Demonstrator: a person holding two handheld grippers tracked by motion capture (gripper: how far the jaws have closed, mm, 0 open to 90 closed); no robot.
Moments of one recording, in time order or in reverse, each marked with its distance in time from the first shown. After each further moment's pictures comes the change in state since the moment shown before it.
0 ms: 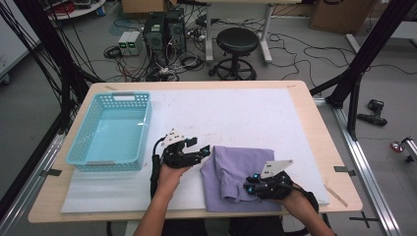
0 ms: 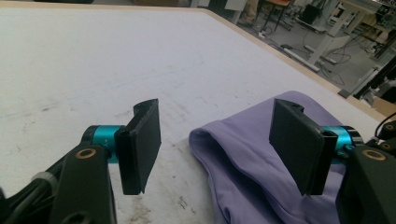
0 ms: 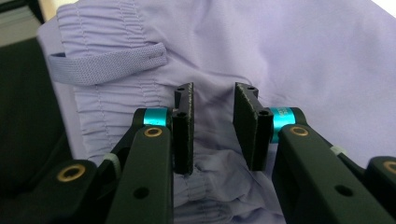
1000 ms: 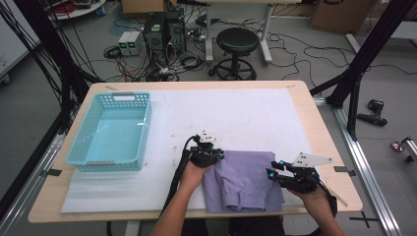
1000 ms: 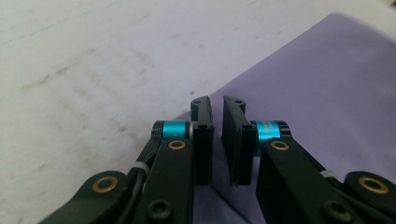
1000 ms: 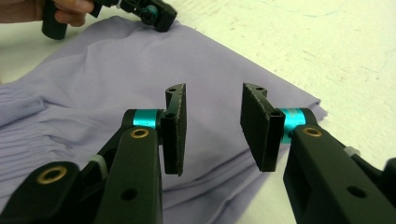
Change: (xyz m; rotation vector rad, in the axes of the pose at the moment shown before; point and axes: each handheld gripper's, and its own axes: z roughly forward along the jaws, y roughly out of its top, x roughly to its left) left arm -0.025 -0.008 0.072 0.334 0.066 0.101; right arm -0.026 -0.026 -0.052 -0.207 -0.196 0.233
